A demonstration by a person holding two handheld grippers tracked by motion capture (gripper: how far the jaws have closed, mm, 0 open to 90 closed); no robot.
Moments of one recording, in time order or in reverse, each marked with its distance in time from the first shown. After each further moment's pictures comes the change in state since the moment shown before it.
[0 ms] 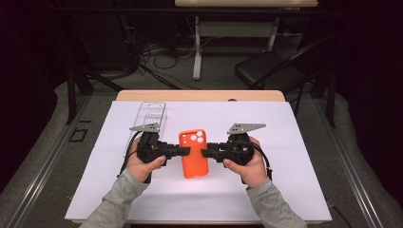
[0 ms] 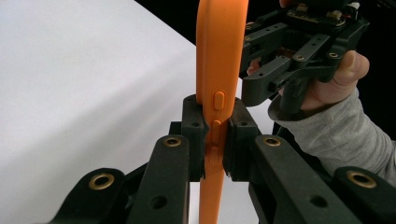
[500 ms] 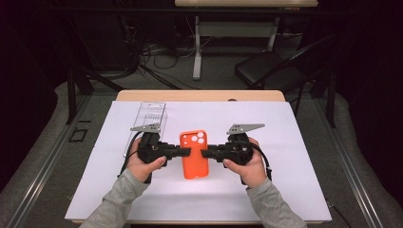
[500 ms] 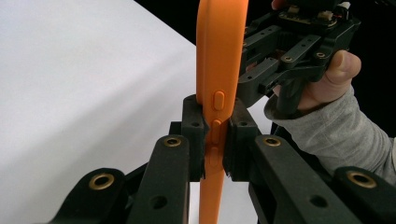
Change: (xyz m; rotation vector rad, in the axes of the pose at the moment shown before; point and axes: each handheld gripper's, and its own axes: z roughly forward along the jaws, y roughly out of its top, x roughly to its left) left arm -0.001 0.000 0.001 0.005 -0.007 0.003; right arm -0.003 -0.003 0.003 0.015 0.027 0.026
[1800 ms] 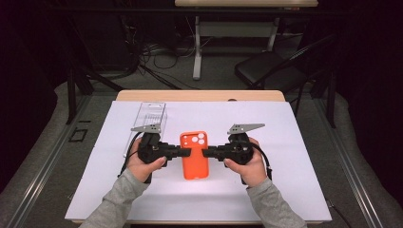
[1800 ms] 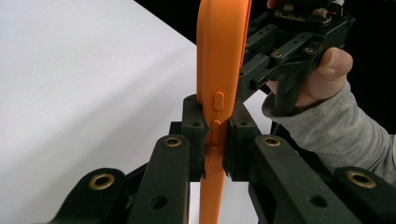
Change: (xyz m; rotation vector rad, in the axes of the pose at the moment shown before) left arm 0.000 0.000 0.001 0.003 -0.004 0.007; right arm -0.004 -0.001 0.000 0.004 0.019 0.008
